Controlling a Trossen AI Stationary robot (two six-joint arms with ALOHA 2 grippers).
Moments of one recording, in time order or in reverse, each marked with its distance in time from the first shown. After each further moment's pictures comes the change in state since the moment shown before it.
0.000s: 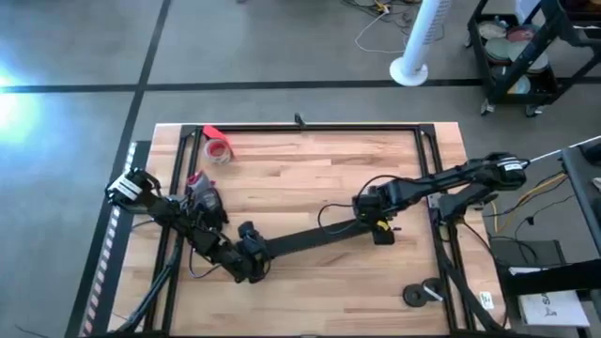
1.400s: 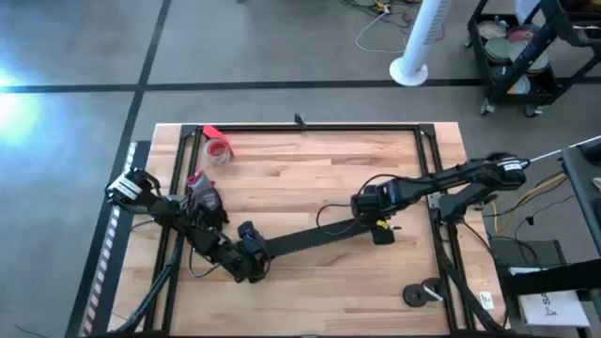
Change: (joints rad) left arm 0.010 0.000 0.000 0.000 0.006 0.002; right arm 0.002 0.002 0.026 0.013 0.018 -0.094
